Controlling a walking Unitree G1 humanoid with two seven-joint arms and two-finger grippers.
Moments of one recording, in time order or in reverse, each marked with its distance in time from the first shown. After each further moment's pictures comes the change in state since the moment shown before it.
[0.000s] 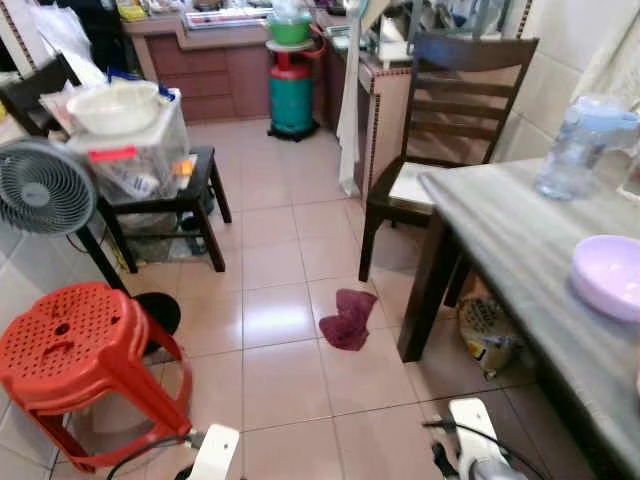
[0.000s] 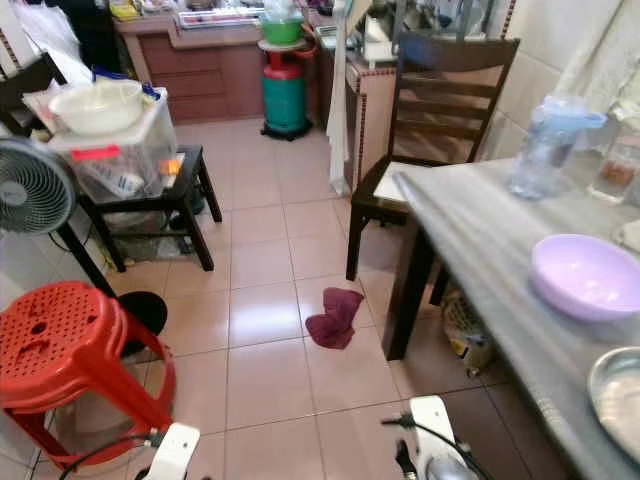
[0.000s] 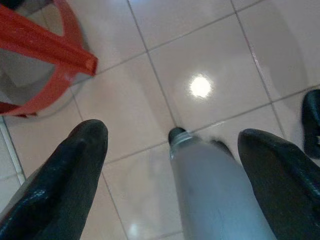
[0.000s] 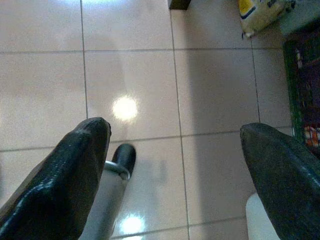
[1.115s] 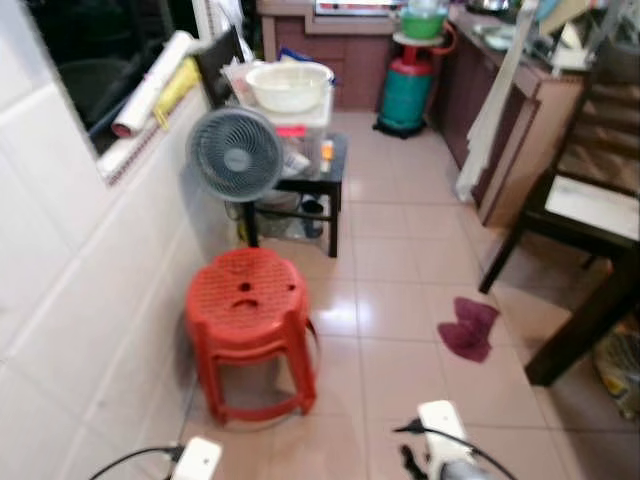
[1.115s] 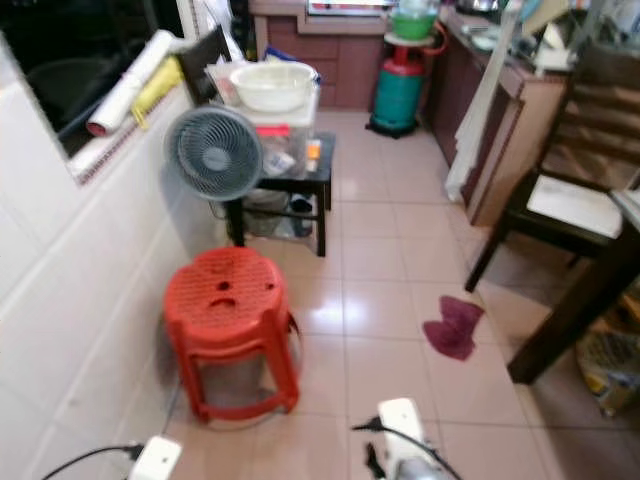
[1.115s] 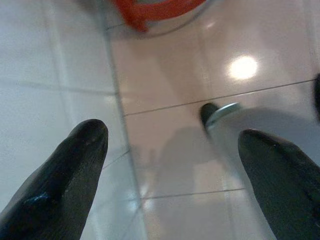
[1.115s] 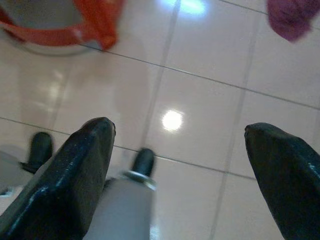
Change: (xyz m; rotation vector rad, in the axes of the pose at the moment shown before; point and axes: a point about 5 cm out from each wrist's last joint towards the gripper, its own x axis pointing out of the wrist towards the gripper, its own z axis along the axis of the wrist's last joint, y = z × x) left arm -0.006 0.019 -0.026 0.050 0.045 0.036; right arm 0.000 0.036 0.010 -0.045 -0.043 0.105
